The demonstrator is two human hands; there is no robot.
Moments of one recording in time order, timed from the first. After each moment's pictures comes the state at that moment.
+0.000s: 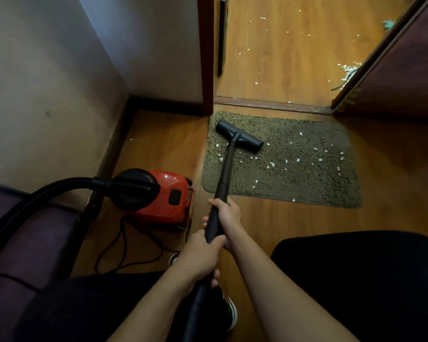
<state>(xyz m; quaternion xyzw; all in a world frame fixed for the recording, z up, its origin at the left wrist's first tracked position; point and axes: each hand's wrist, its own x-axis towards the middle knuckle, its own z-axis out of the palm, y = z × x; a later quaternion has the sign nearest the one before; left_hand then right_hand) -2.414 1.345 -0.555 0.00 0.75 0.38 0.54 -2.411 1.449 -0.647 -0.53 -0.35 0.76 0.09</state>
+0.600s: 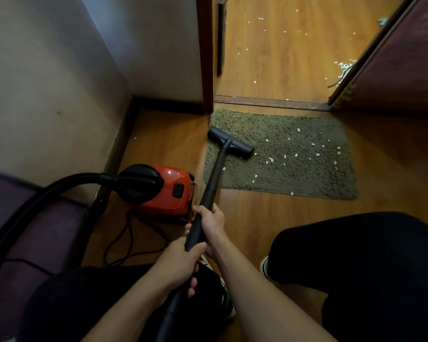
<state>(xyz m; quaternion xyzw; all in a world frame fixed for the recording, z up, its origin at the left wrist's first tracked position) -2.408 1.287 -0.527 -0.01 0.75 0.37 0.55 -2.398 1.389 -0.617 -0.51 -0.34 0.78 0.07</state>
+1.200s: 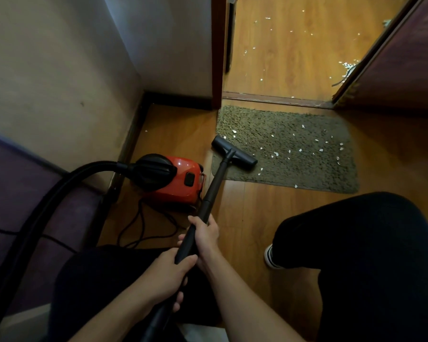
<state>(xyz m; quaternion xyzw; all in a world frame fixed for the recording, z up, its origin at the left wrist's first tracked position) -2.395 1.209 -0.497 -0.01 0.75 0.33 0.57 -2.377 1.306 -0.604 -0.53 -0.30 0.79 0.07</state>
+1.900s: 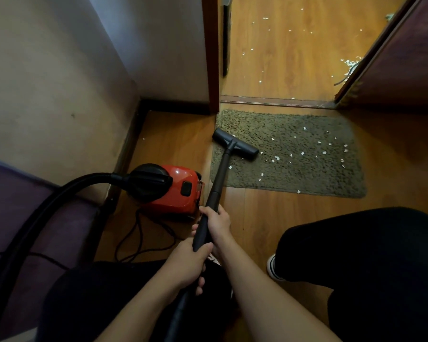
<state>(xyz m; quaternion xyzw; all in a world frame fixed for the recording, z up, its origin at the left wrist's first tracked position) -2.401 1.278 -0.526 0.00 0.77 0.35 0.54 -2.394 1.377 -0.620 -0.52 -0.34 0.78 0.07</state>
